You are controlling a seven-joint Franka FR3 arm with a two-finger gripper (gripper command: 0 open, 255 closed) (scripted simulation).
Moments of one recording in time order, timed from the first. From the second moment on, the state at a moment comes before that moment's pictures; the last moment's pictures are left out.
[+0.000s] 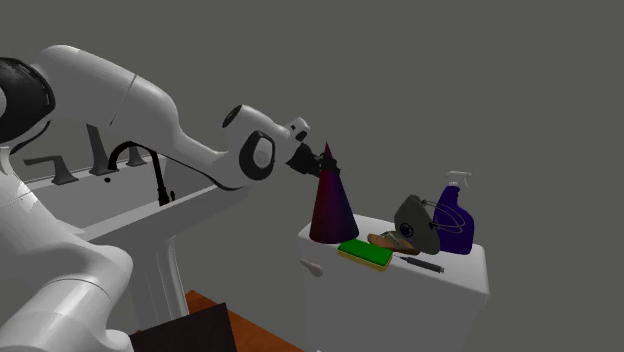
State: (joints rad) arm -0.27 -0.34 0.51 -2.46 -0.32 3.12 0.11
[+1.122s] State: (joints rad) arm -0.16 -0.36 0.41 -2.40 -0.26 3.03 0.04
